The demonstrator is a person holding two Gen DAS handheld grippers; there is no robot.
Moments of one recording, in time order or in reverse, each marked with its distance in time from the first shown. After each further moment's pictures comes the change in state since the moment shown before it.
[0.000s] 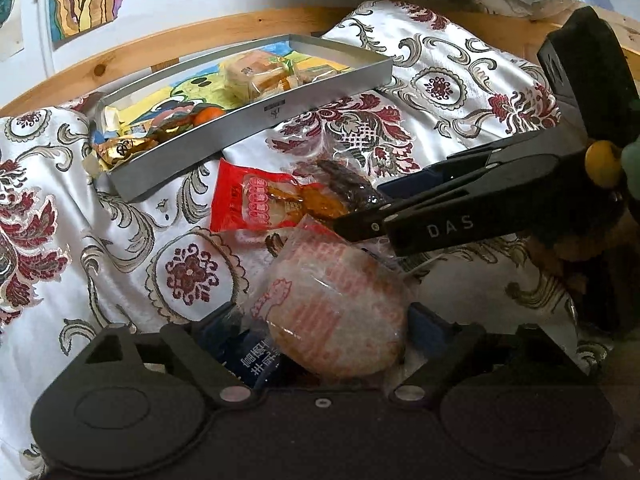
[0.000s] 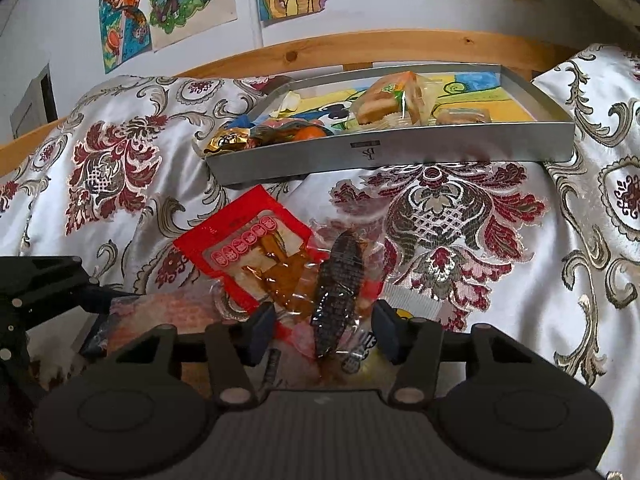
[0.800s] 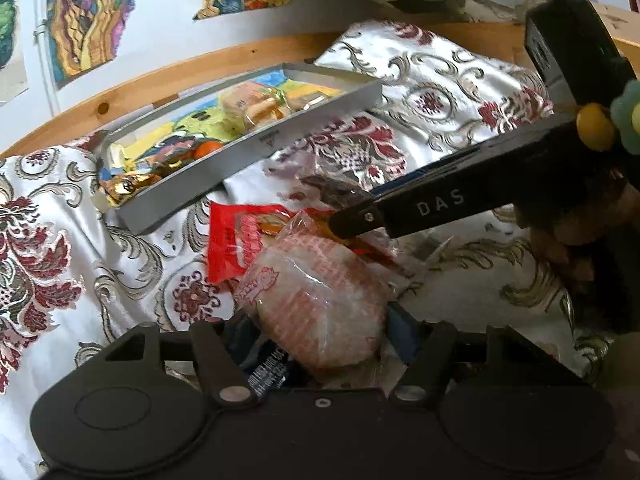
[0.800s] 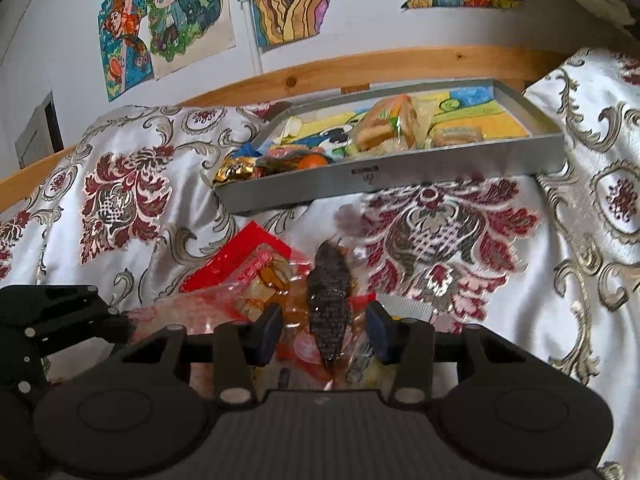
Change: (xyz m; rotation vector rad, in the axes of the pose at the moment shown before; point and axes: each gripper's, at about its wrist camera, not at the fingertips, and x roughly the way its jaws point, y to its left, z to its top) left arm -0.011 -0.011 -0.003 0.061 -0.085 0.046; right arm -0.018 -0.002 0.005 0.045 -0.064 0.019
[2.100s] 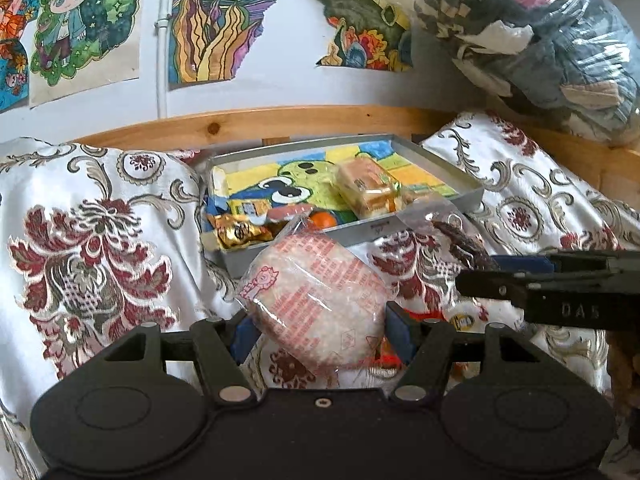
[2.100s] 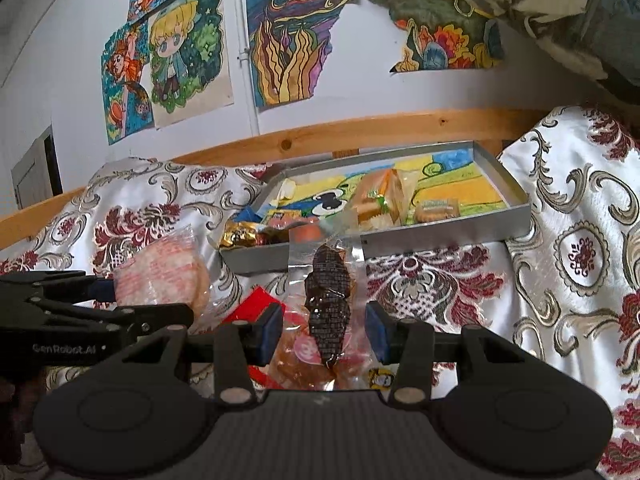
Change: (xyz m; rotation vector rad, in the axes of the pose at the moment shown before) left arm -0.030 0.051 0.040 -0.275 -0.130 0.165; right arm -0.040 0.013 0.018 0.004 -0.146 -0.039
